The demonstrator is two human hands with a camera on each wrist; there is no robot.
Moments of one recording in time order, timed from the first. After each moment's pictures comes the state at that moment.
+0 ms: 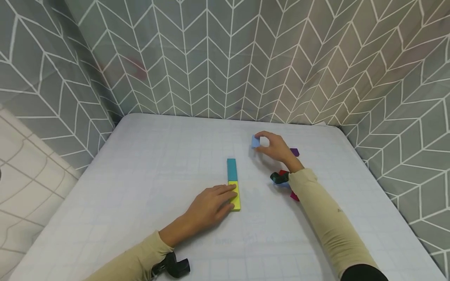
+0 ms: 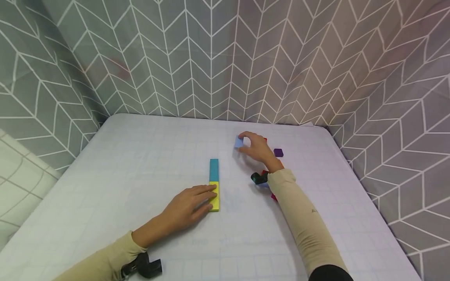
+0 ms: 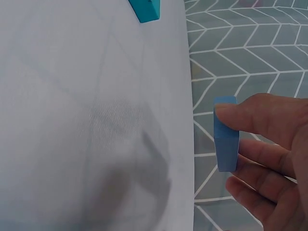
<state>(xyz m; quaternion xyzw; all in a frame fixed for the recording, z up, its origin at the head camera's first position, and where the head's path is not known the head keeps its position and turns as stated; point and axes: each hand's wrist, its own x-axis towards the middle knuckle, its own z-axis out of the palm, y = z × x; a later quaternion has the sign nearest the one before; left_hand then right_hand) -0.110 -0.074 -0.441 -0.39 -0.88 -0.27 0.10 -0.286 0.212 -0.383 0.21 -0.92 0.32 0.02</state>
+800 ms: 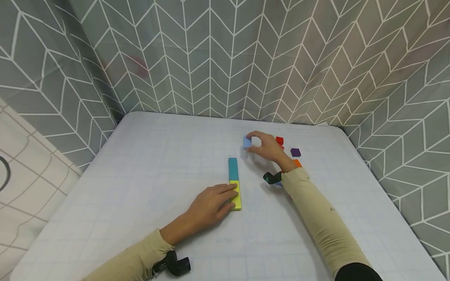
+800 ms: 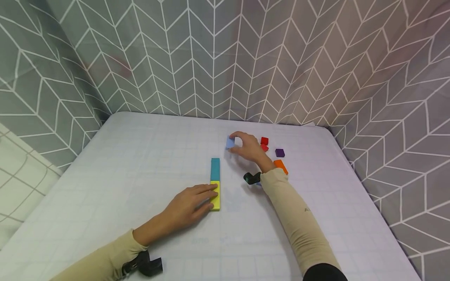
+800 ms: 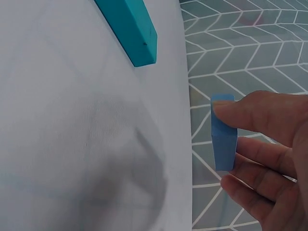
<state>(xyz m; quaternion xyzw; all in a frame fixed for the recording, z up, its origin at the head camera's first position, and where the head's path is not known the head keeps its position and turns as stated) -0.112 -0.075 -0.439 -0.38 -0.88 -0.27 0.08 -0.283 0.180 -0.381 0.22 -0.92 0.32 -0.01</state>
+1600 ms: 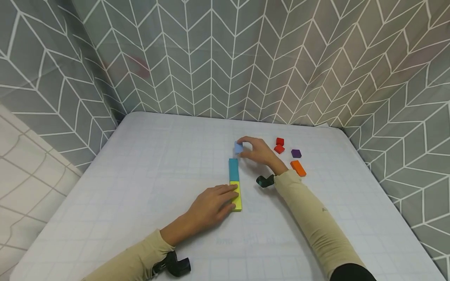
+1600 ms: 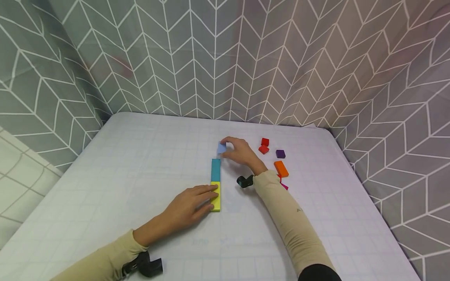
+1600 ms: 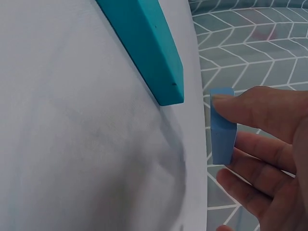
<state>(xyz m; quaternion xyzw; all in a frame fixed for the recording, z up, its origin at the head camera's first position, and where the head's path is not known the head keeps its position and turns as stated) -0.112 -0.076 -0.439 -0.37 -0.89 -0.27 0.07 -0.280 0.155 -0.391 0.25 -0.91 0.32 -0.04</state>
